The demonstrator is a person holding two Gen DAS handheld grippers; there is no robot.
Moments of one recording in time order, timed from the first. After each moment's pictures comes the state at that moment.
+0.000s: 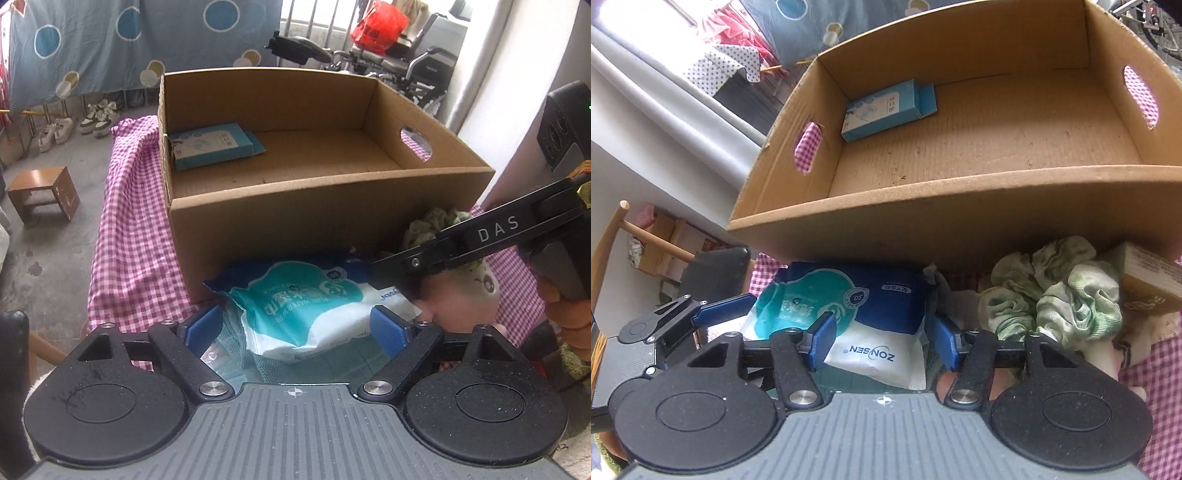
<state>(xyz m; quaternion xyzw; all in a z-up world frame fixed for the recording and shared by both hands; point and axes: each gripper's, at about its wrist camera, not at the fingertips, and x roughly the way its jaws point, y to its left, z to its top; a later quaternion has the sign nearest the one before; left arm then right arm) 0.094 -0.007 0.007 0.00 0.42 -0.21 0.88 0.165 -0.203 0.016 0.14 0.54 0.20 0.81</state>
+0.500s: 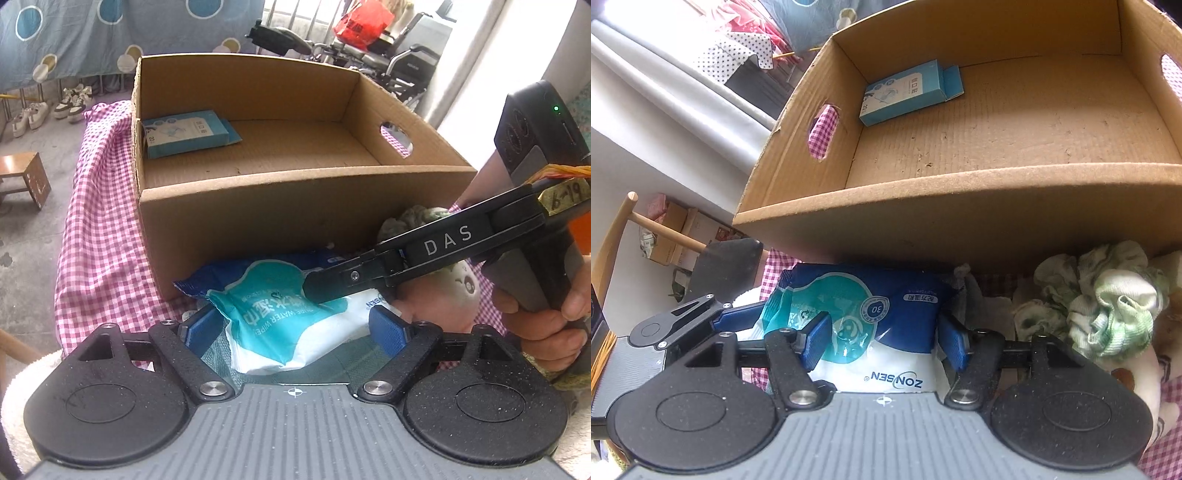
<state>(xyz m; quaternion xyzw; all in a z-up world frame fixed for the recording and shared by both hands) 0.101 -0.009 -0.008 -0.02 0.45 -0.25 0.86 0.170 -0.189 0.004 0.15 0.55 0.23 0.79</state>
